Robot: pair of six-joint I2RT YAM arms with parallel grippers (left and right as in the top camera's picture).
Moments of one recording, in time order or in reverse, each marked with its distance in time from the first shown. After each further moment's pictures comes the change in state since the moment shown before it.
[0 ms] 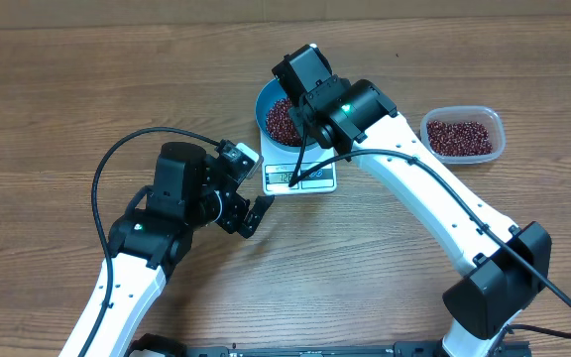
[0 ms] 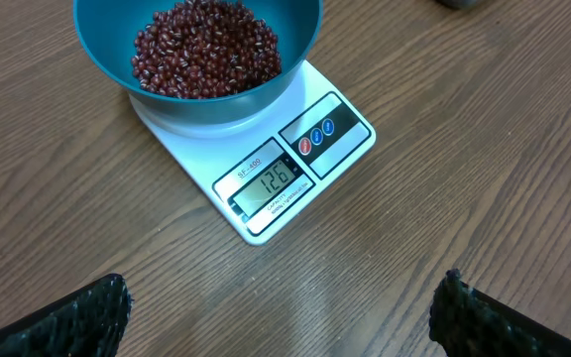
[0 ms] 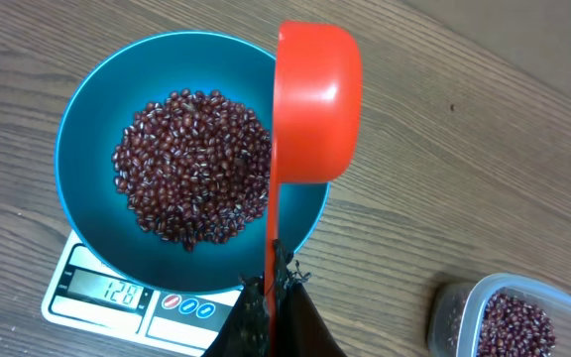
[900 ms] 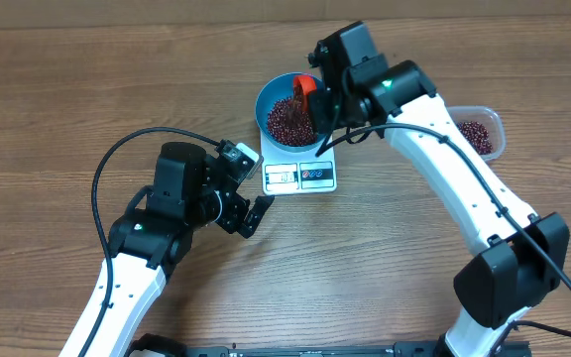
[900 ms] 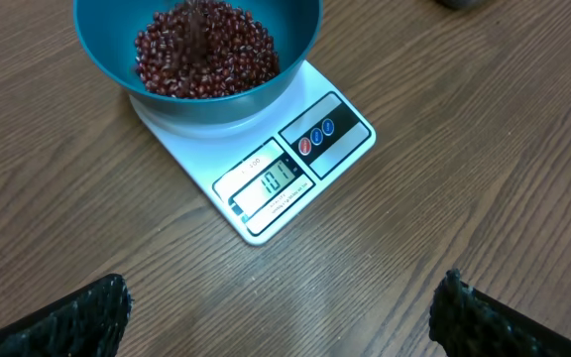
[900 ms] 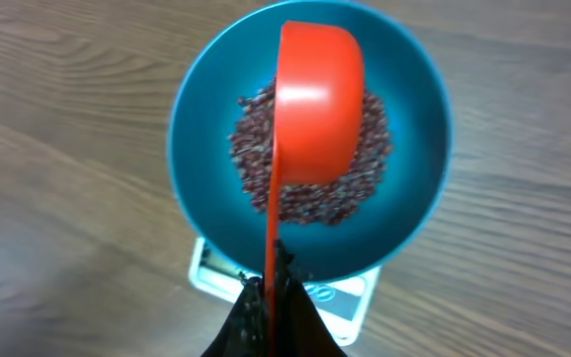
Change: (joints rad) left arm 0.000 0.000 0.000 0.000 0.000 0.000; right arm -0.165 0.000 -0.028 0.034 -0.473 0.081
